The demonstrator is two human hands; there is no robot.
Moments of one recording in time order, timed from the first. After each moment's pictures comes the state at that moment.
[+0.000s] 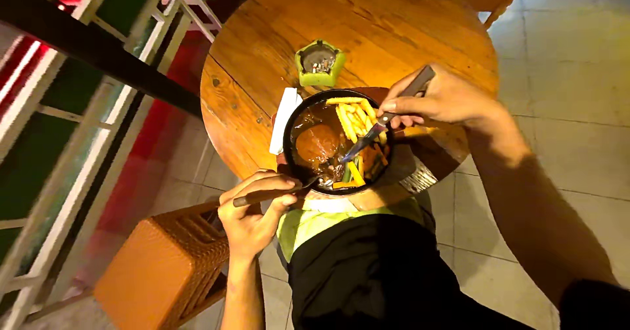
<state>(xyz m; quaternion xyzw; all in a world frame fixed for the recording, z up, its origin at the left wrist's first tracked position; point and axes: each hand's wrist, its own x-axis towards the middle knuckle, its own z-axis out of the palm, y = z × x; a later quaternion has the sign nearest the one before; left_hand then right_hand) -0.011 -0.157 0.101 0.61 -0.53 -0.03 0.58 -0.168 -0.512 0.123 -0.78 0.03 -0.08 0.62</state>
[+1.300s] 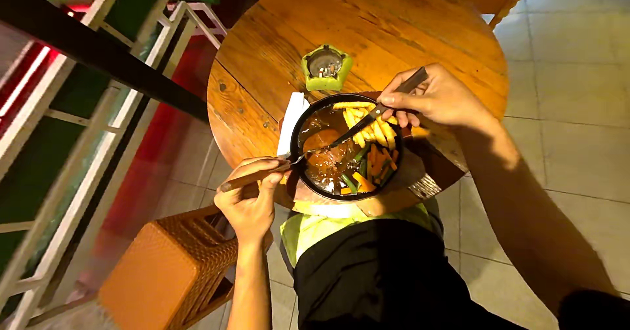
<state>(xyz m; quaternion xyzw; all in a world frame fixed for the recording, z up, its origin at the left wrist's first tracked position) 0.012 -0.174 0.096 0.62 -0.46 0.03 0.64 -0.152 -0.501 0.117 -0.73 0.11 -0.14 0.66</state>
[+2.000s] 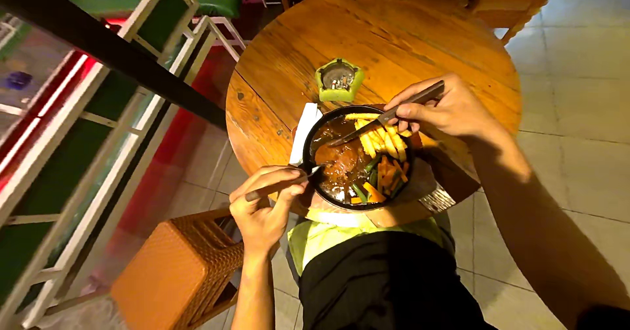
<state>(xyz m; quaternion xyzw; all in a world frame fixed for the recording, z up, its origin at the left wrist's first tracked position) 0.009 -0.170 0.110 0.62 -0.51 0.04 0.60 -0.145 -0.508 0.113 -0.76 -0.01 -0.20 0.62</state>
